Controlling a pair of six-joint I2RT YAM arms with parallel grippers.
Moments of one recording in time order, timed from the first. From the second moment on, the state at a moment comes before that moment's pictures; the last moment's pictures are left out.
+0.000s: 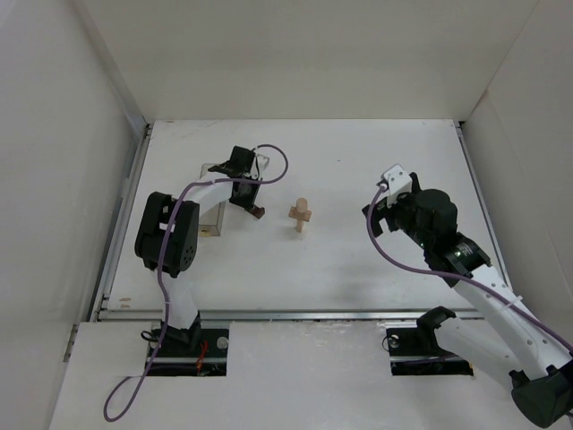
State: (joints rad) left arm -0.35 1.88 1.27 -0.45 -0.02 0.07; right arm 0.47 0.82 0.78 -0.28 0.04 -0.28
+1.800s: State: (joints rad) left arm -0.46 1.77 1.85 -0.75 -0.05 -0.26; right arm 0.75 1.61 1.54 -0.19 0.35 0.64
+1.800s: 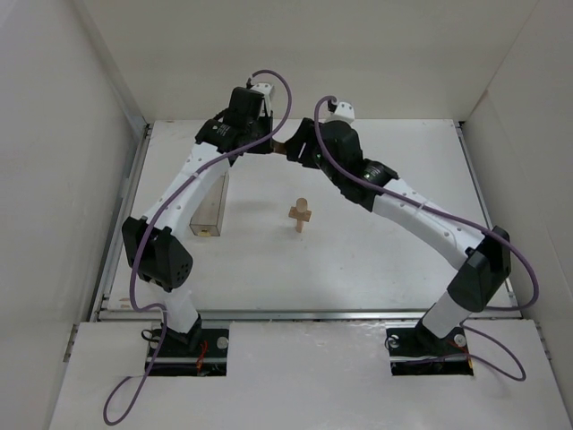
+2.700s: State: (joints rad) left arm -0.49 1.76 1.85 -0.74 0.00 -0.27; right arm 0.76 1.75 1.60 -0.21 0.45 0.62
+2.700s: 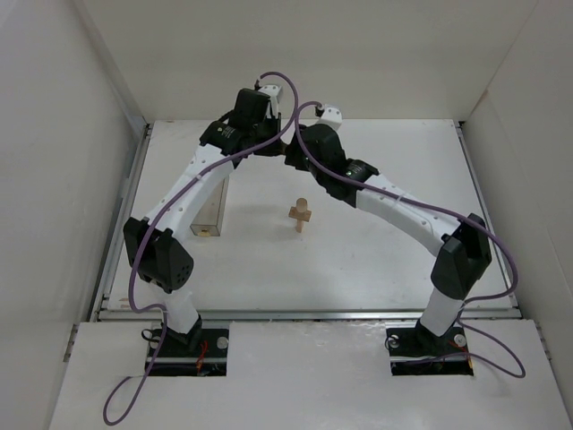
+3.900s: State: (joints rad) left arm -0.50 1.74 1.81 -0.74 0.01 -0.25; right arm 0.76 1.78 1.60 -0.21 0.50 0.61
